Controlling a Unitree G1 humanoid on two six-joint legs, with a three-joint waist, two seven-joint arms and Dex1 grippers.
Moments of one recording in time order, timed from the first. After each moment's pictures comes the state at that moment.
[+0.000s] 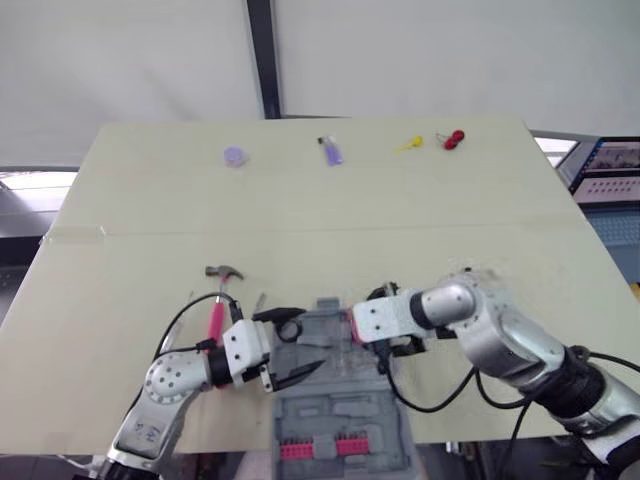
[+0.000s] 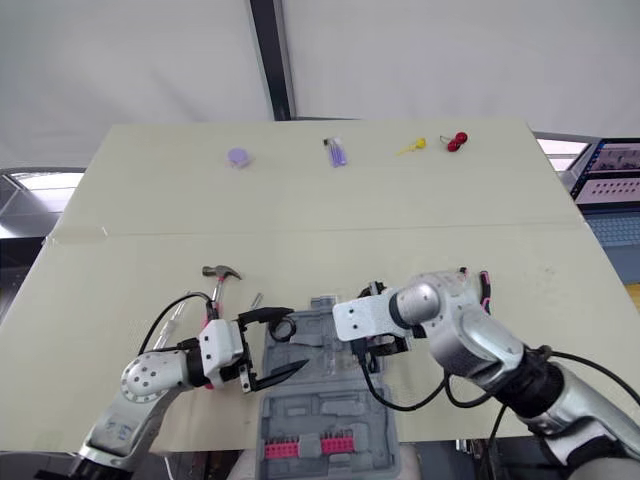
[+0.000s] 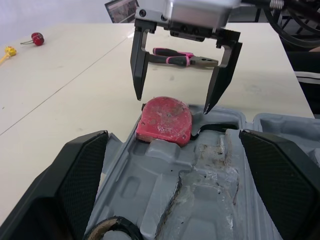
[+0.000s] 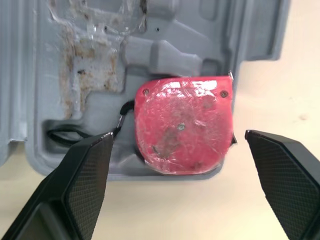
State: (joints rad) left arm 0.05 0.48 -0.14 -0.25 -0.23 -0.11 -0.82; right arm -0.57 -0.78 0.54 -0.44 -0.31 0.57 1.24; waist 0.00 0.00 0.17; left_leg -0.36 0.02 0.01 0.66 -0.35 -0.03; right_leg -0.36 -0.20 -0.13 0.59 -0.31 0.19
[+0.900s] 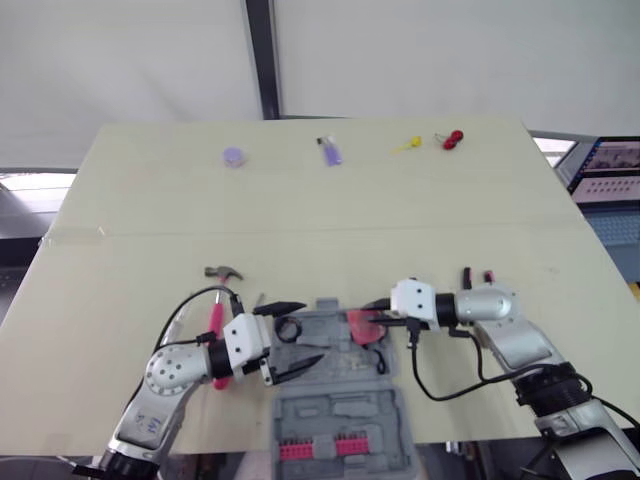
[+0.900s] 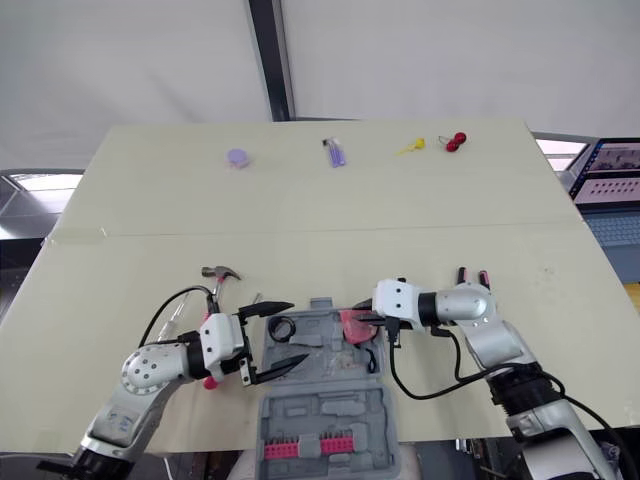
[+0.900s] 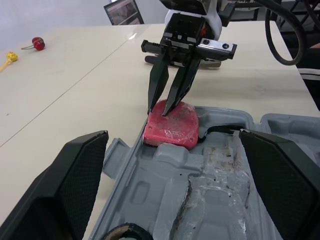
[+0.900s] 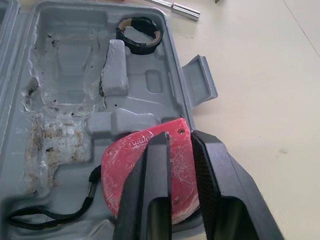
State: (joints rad) left arm 0.01 0.49 -0.14 -0.23 -0.23 -0.11 -0.83; right arm -0.42 -0.60 0.27 0.16 0.06 -0.12 1.14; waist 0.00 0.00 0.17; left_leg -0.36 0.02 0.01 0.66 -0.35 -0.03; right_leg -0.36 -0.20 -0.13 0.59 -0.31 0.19
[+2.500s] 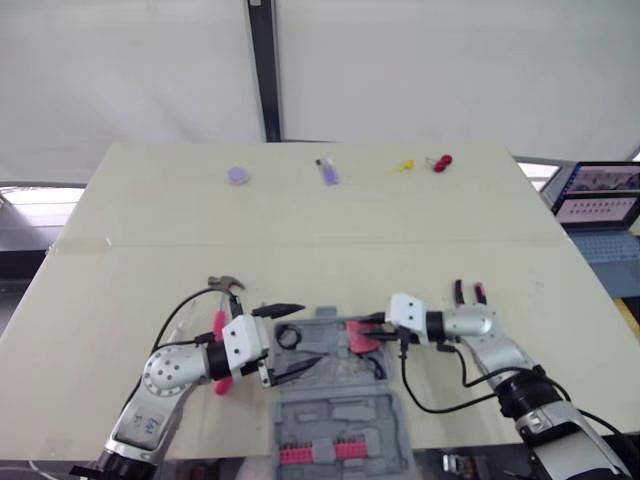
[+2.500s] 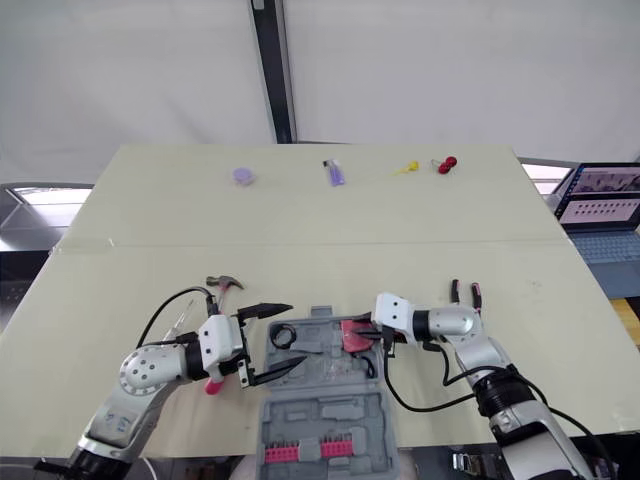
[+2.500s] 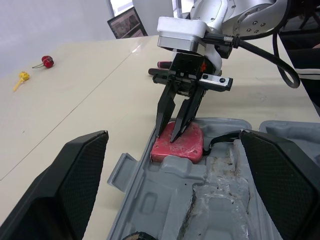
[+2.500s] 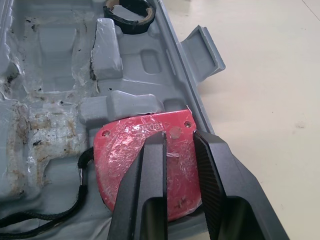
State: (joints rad) left arm 0.01 0.50 -0.14 -0.22 -0.23 -0.11 -0.83; right arm -0.42 -0.51 0.33 0.48 0.04 -0.25 1.08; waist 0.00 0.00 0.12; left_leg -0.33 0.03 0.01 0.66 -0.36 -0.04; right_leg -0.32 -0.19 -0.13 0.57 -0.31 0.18
